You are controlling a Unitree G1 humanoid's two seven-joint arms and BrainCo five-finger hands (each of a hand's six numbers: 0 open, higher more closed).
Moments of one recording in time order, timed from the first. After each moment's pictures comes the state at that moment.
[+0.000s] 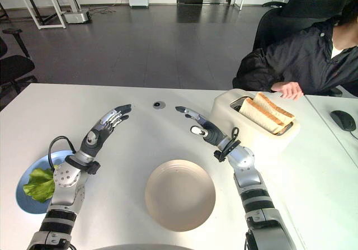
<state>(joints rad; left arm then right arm) -0.13 0.27 0.03 0.18 -0.21 -0.56 -0.48 -0.33 -0.36 0.09 0.37 -0.04 -0.59 0.49</state>
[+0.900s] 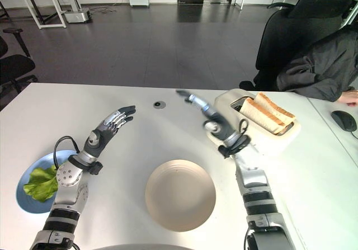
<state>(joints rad) -0.13 0.25 0.00 0.20 -0.25 -0.55 -0.59 -0.30 -0.41 -0.07 -0.03 0.25 -0.57 0.52</state>
